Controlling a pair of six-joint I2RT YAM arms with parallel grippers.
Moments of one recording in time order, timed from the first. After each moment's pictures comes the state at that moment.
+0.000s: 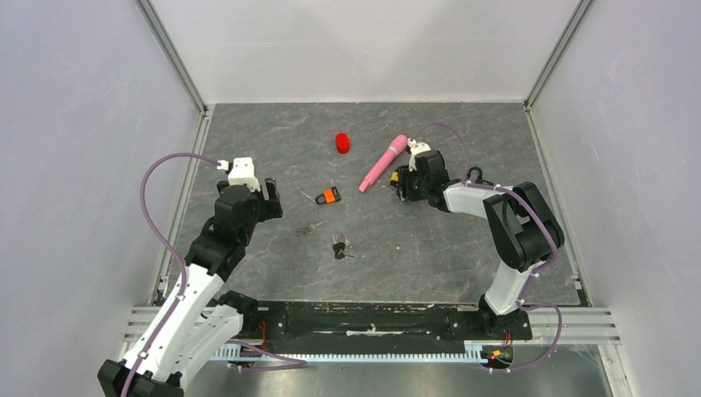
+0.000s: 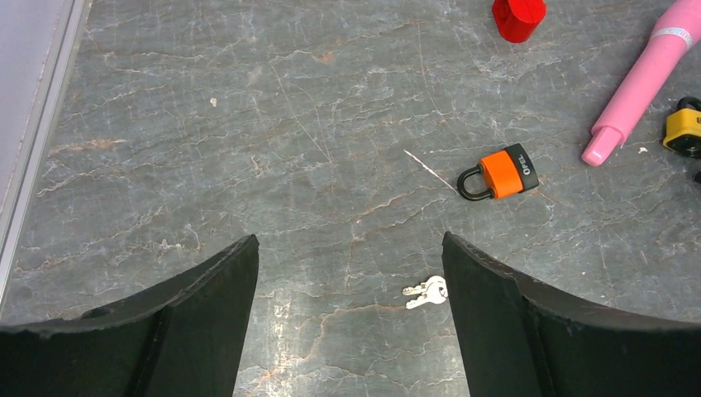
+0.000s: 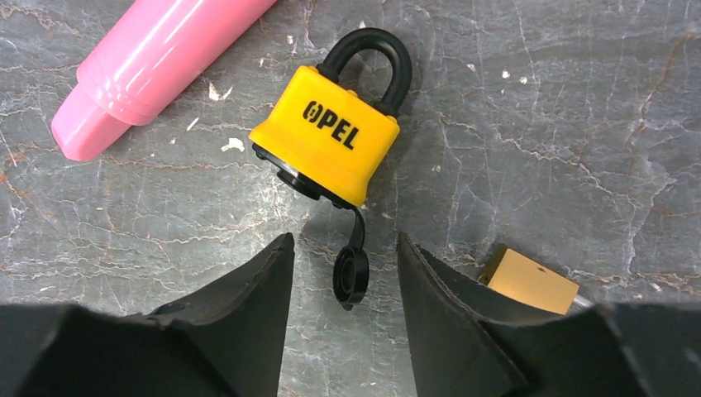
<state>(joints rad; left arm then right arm) -0.35 0.72 0.67 -0.38 -0.34 -0.20 0.40 1.78 0.91 0.12 -0.02 0.19</state>
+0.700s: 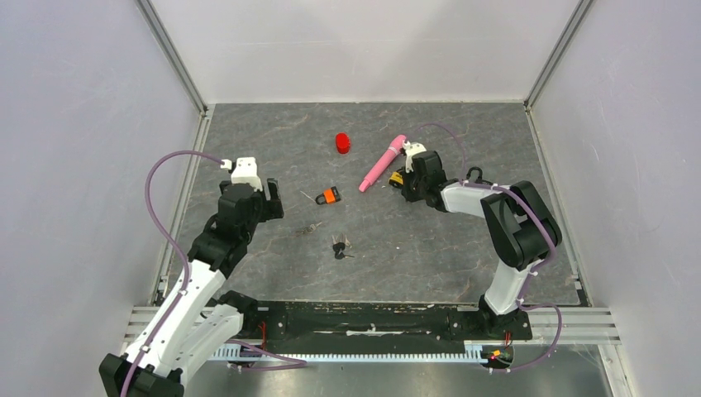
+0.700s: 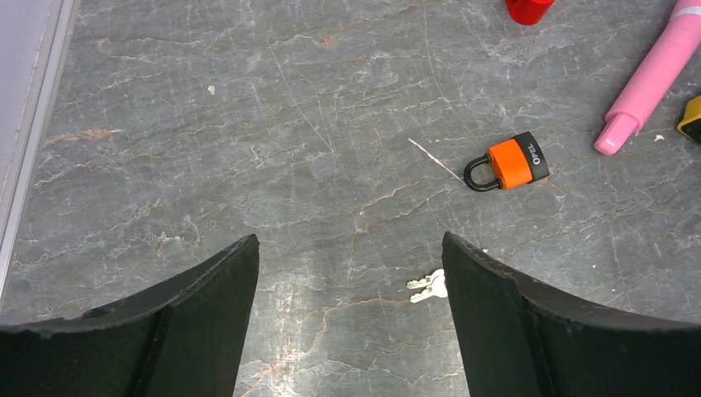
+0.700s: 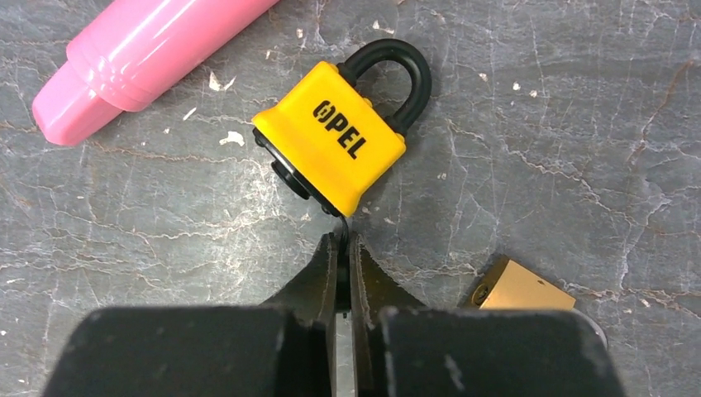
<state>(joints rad) -0.35 0.75 0.67 -0.39 -0.34 -0.20 0.41 1.80 0.92 0.12 -0.01 0.11</state>
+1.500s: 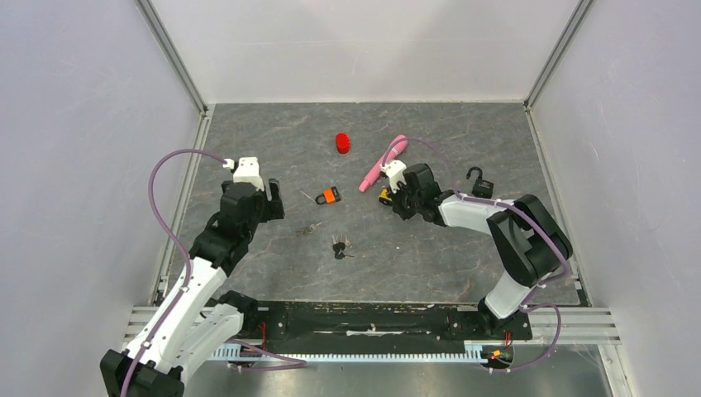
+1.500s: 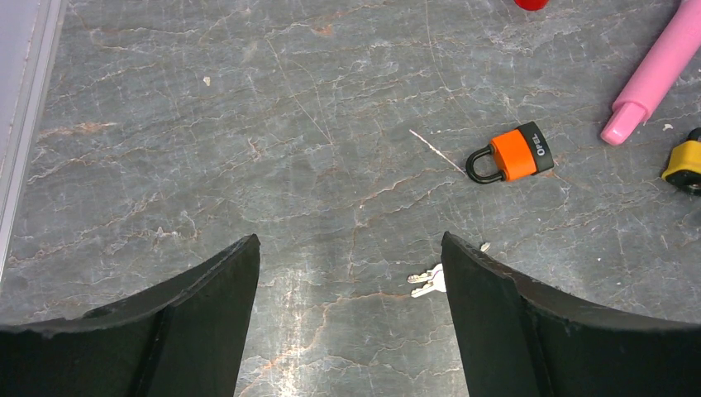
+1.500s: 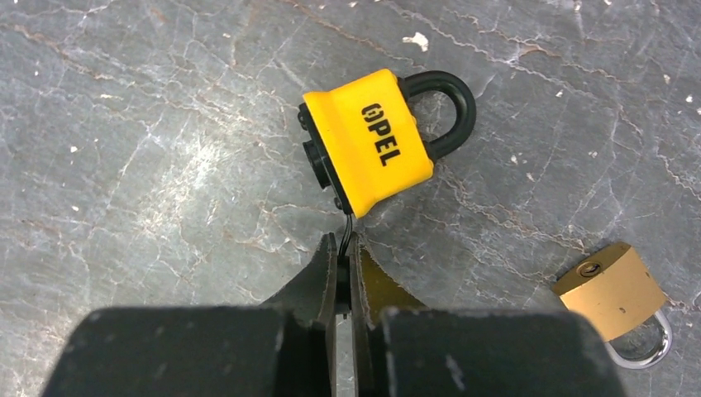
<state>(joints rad) -0.35 0.77 0.67 -0.40 -0.33 -0.20 0.53 1.69 0.82 0.06 -0.10 -0.13</state>
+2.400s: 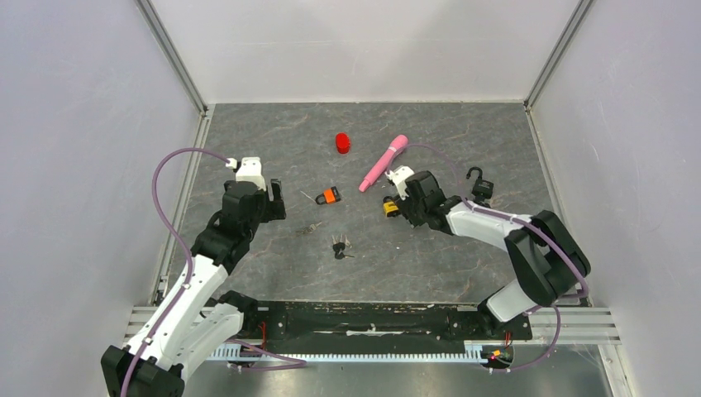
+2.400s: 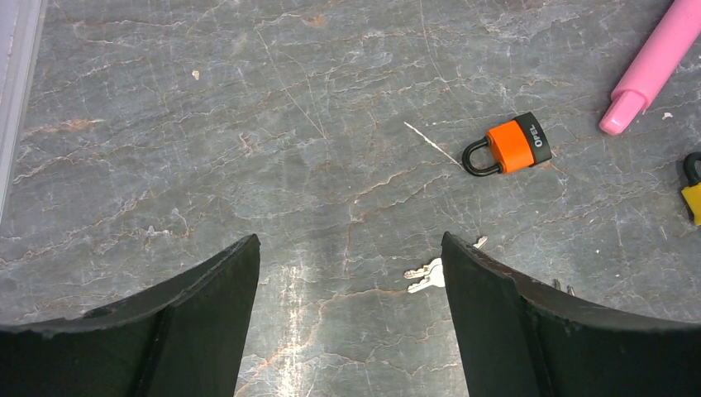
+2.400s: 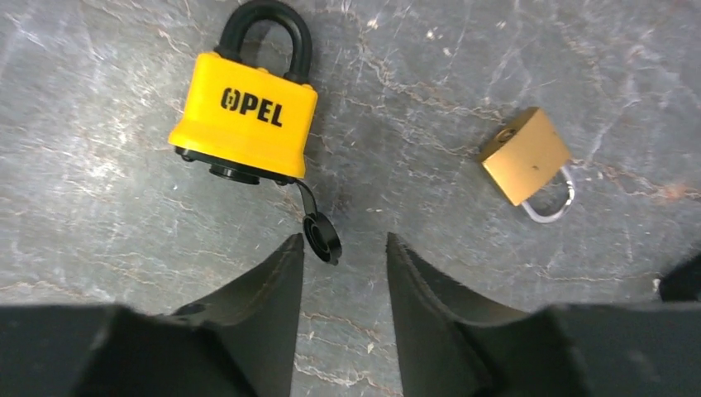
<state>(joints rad) -0.35 0.79 0.67 -0.40 -0.31 -0.20 0.57 1.56 0.77 -0.11 0.14 -0.16</state>
